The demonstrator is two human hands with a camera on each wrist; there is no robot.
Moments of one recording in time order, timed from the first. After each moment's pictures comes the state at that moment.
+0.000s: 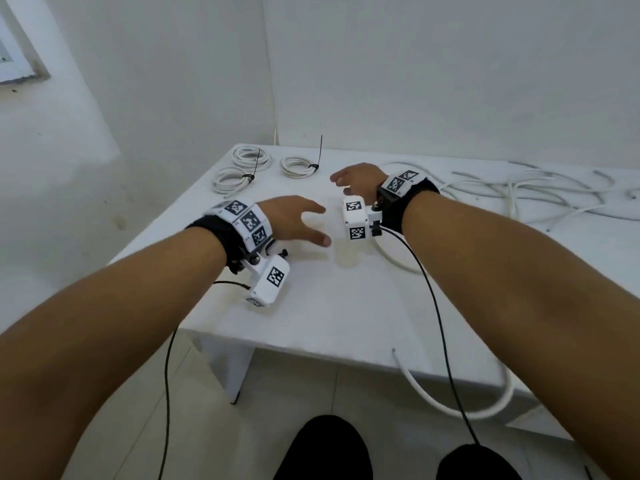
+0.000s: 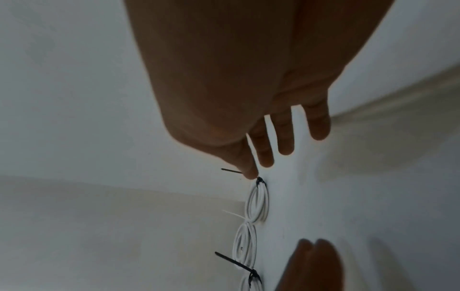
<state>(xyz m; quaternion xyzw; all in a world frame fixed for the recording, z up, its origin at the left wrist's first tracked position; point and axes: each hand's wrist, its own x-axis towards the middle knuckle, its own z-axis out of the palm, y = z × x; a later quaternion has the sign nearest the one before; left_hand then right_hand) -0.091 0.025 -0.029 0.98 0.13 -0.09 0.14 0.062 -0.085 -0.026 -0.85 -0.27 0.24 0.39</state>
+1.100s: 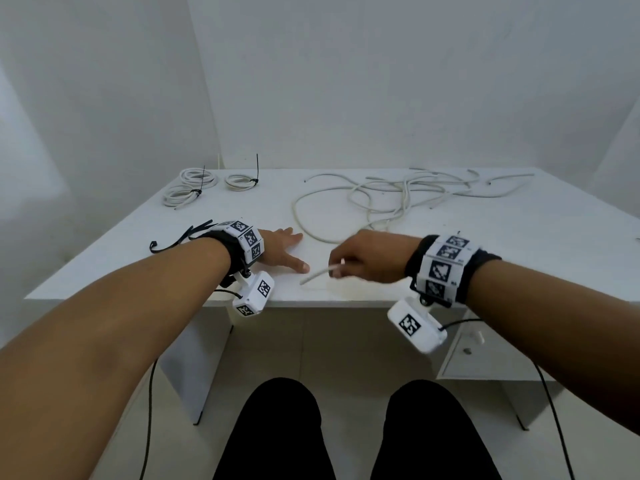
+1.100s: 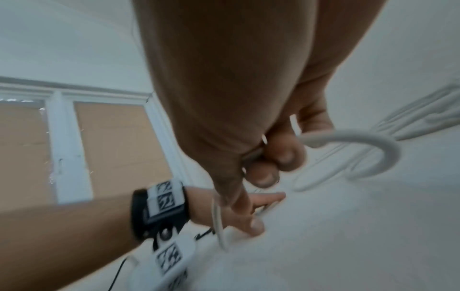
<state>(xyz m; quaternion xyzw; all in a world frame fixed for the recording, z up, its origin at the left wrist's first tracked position) -0.119 -0.098 -0.064 0.97 0.08 -0.21 0.00 -0.111 -0.343 -0.024 -0.84 -0.53 0.08 0.06</state>
